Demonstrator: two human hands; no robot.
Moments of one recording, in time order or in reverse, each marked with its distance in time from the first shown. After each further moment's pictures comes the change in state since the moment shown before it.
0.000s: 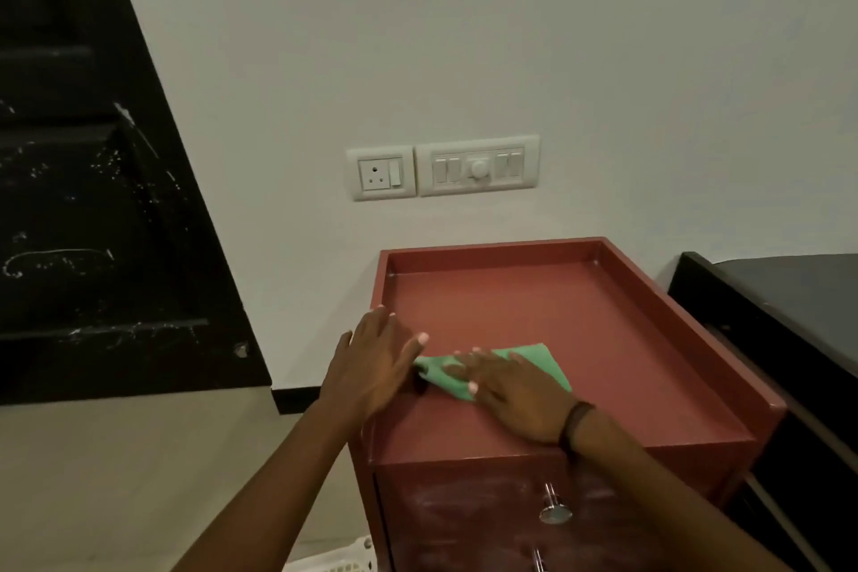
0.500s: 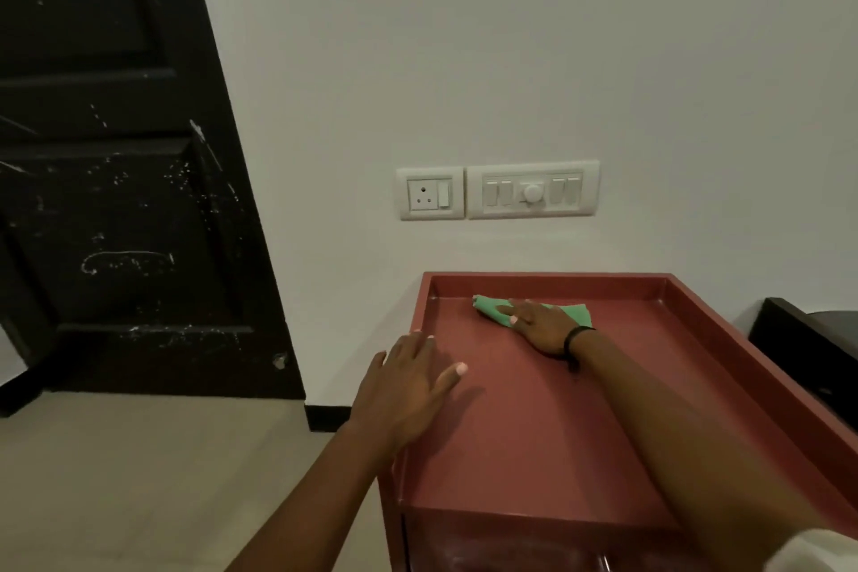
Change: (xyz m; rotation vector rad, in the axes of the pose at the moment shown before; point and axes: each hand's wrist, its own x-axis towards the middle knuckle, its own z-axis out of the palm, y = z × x) left_hand 0.004 -0.005 0.004 0.073 -0.009 -0.029; right_hand 0.156 0.093 -0.042 -0.059 -0.052 0.210
